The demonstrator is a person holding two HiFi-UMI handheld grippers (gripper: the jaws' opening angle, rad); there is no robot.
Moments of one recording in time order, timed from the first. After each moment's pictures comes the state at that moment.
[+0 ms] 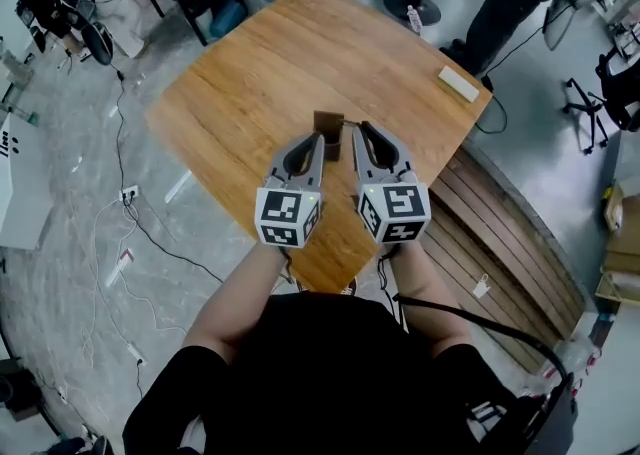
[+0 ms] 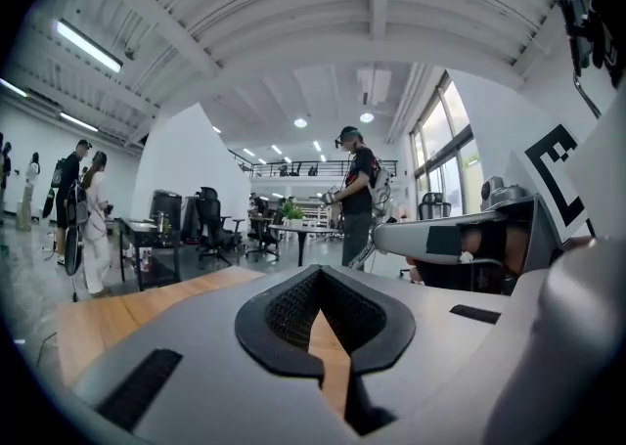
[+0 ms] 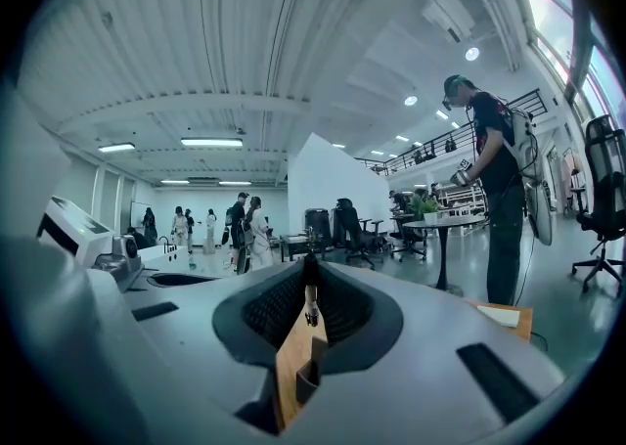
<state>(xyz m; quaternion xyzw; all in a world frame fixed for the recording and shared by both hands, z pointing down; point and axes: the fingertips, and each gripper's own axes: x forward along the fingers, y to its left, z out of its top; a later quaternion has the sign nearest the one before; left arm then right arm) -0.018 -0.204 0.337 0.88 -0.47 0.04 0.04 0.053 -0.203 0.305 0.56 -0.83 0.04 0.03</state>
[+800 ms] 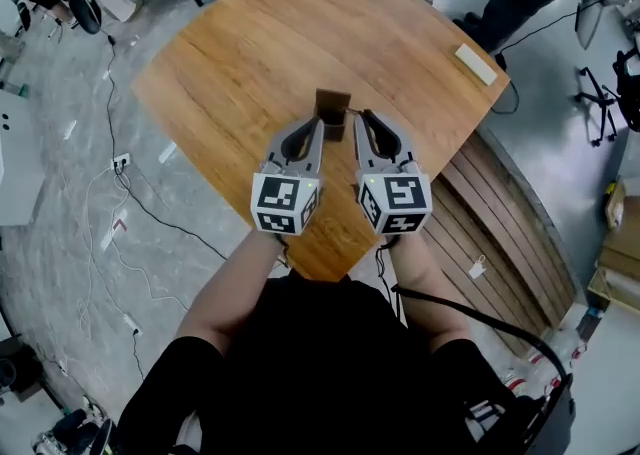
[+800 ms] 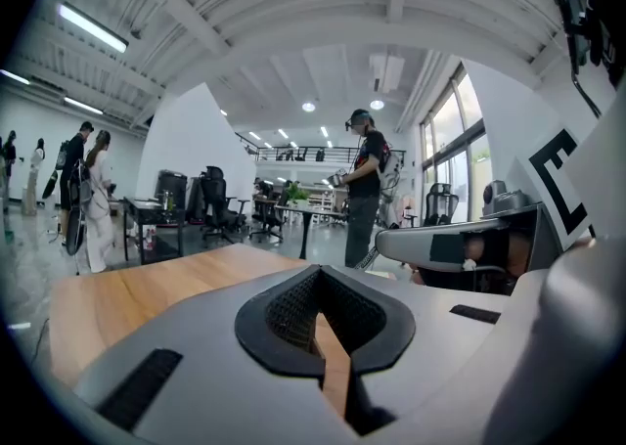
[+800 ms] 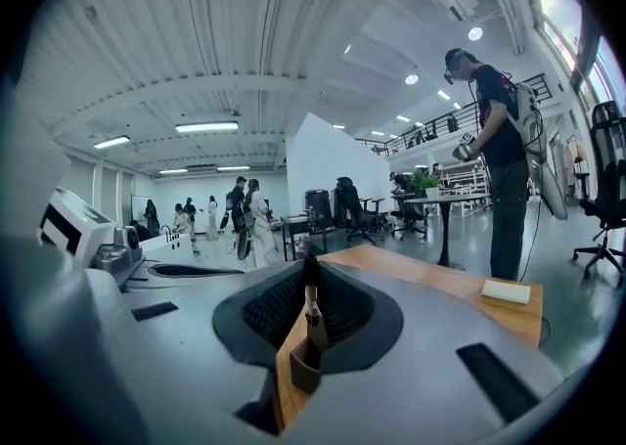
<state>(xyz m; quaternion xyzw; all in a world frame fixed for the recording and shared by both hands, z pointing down) -0.026 -0.247 0.389 0.88 -0.47 0.06 0.08 0.047 -0.247 0.364 0.55 -0.83 0.08 0.06</state>
